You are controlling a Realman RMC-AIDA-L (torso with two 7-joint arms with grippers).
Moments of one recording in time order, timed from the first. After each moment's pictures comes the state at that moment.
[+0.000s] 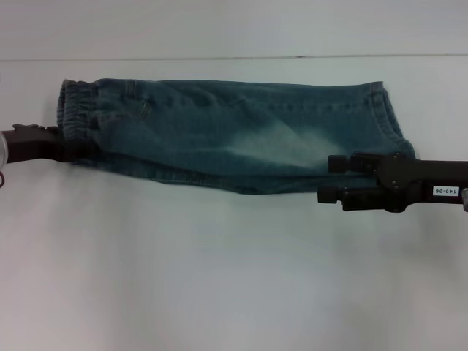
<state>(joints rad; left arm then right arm) -0.64 -2.06 0.66 0.64 2.36 0.87 -1.78 0.55 2.05 -0.61 -0.63 -2.04 -1.71 1.59</state>
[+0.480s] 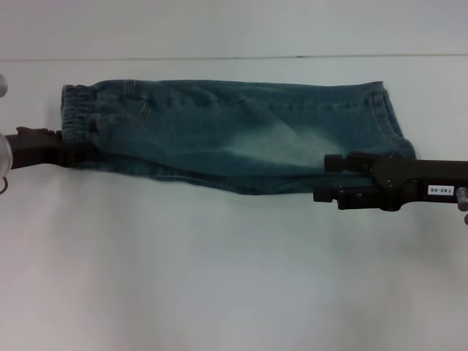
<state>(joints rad) -0.61 -2.10 0.65 0.68 2.36 0.86 -1.71 0.56 2.05 -0.61 -0.62 -2.04 -1.69 1.59</state>
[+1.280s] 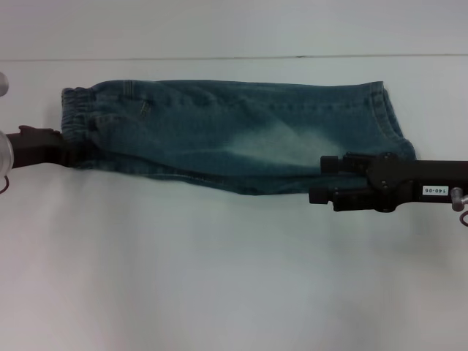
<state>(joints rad) -0.61 -2.10 0.66 0.69 2.36 0.89 -1.71 0.57 2.06 -0.63 -0.62 -2.04 -1.68 1.59</state>
